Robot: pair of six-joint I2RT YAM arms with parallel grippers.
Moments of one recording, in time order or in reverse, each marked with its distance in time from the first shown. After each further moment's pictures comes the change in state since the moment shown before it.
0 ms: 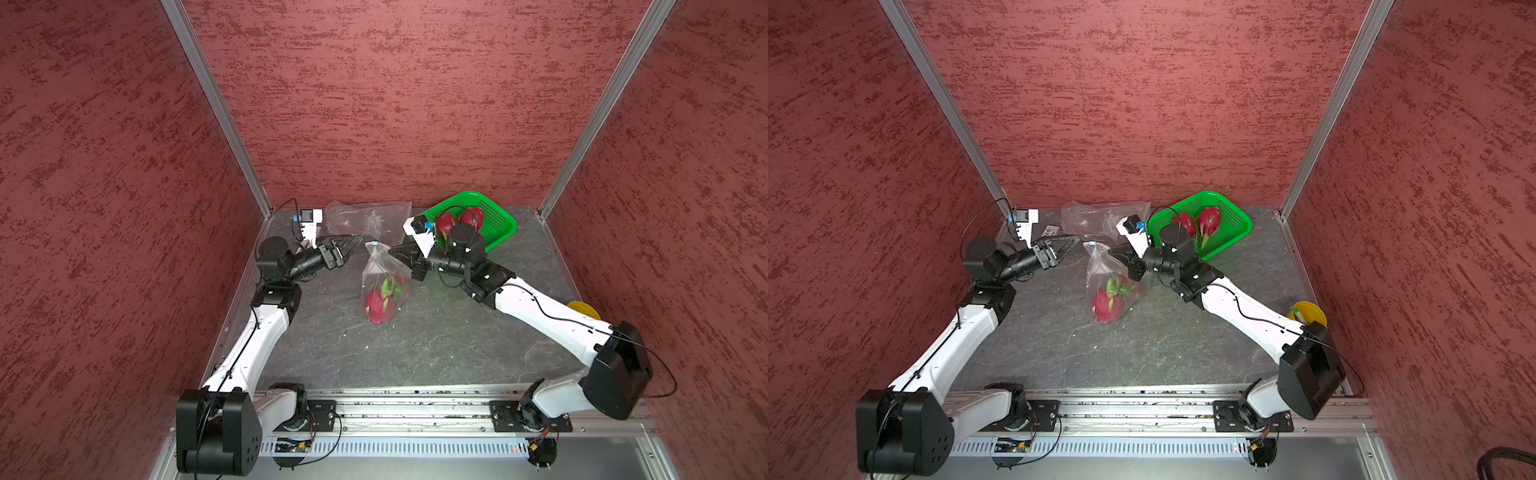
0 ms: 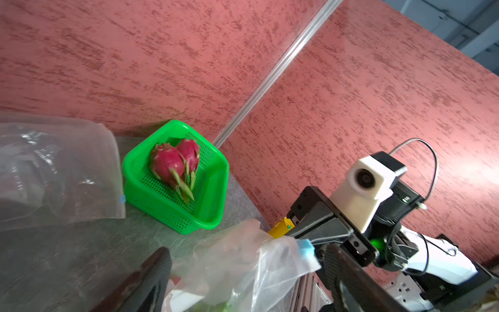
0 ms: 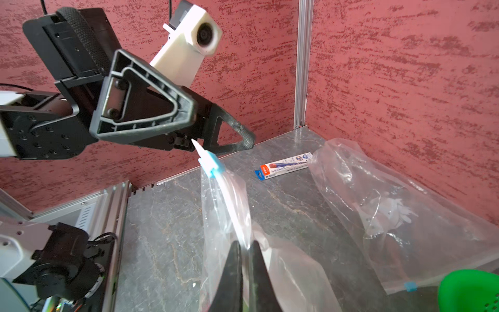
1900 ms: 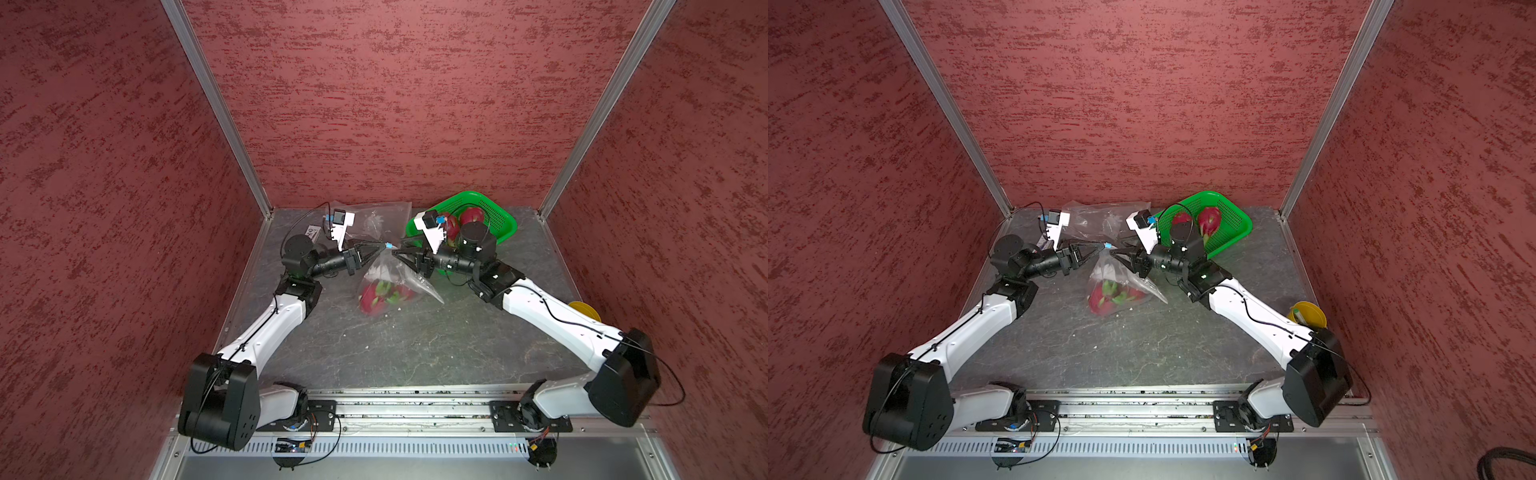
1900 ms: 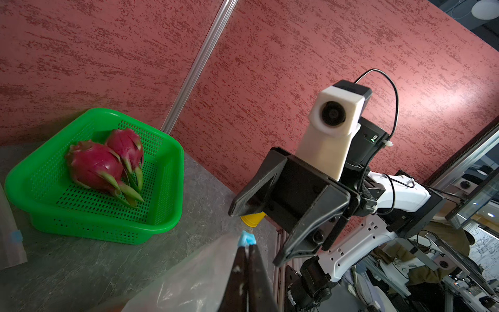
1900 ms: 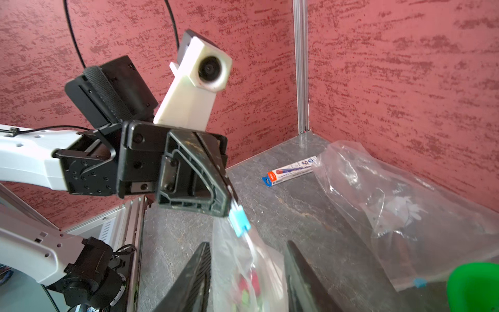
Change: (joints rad) left arm -0.163 0.145 0.040 0.146 0.087 0.045; right arm -0.041 -0.025 -0.002 0.047 -0.054 0.066
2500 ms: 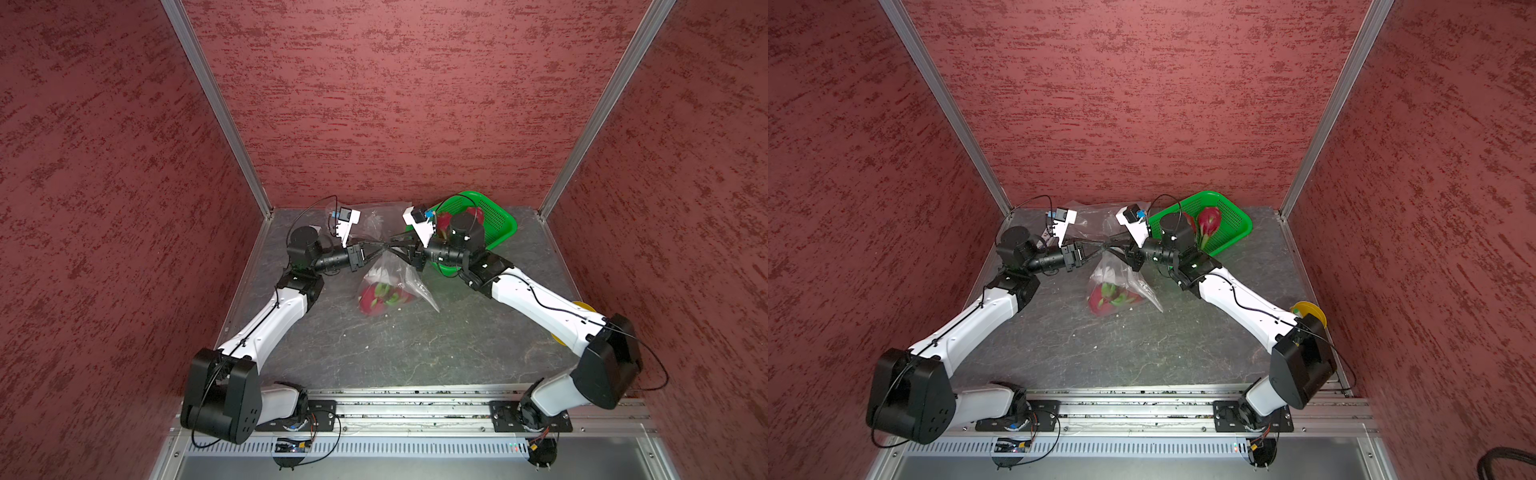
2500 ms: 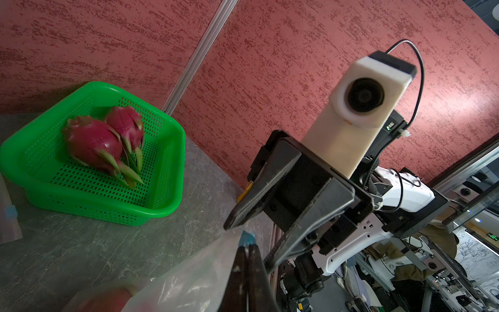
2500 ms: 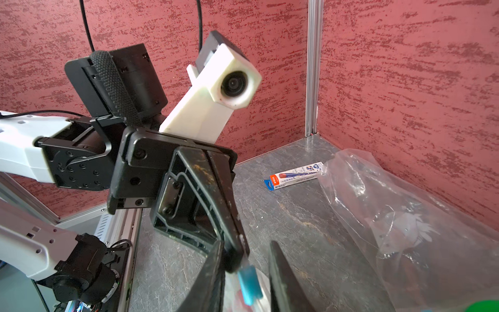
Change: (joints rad) left arm -0.009 0.024 0.071 -0.183 0.012 0.037; right arm 0.002 0.100 0.100 -0.039 -0.019 -0.064
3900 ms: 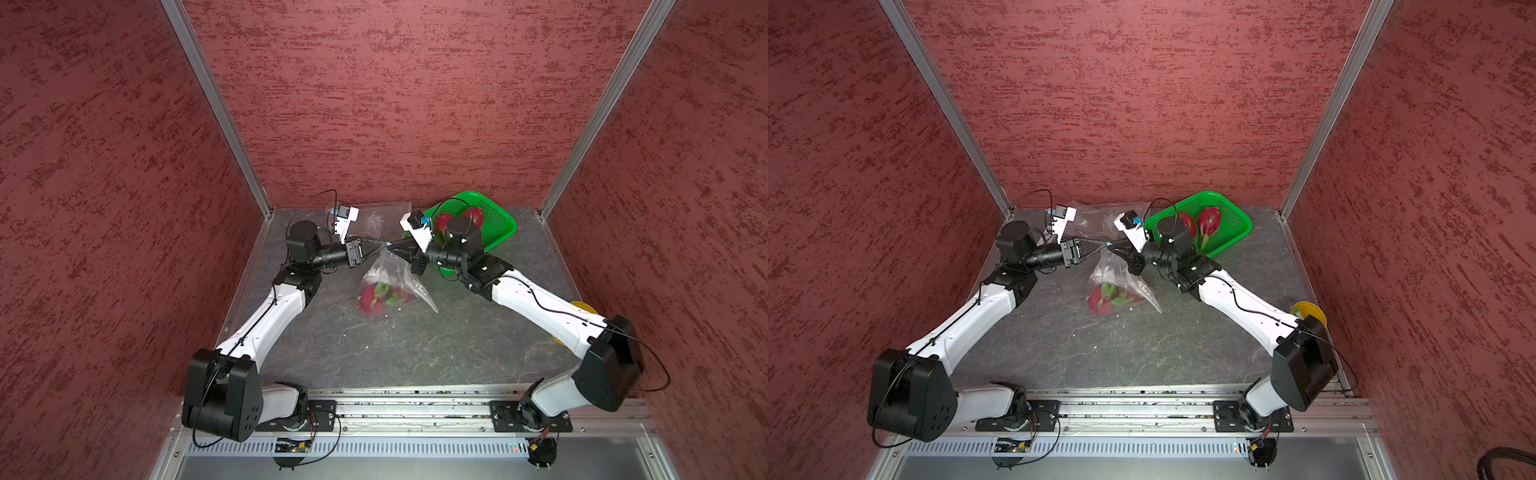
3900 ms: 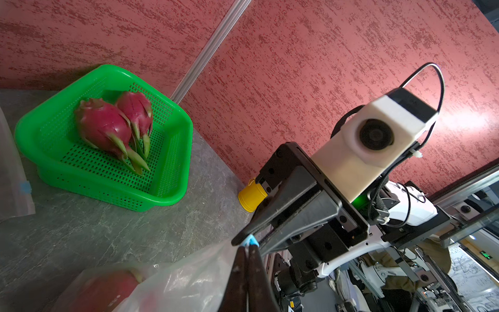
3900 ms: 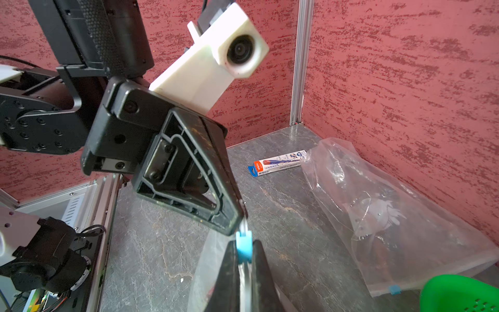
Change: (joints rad) left arm 0.031 0.005 0.043 -0.117 0.010 0.005; right arm 0.017 -0.022 -0.027 -0.059 0.081 -0.095
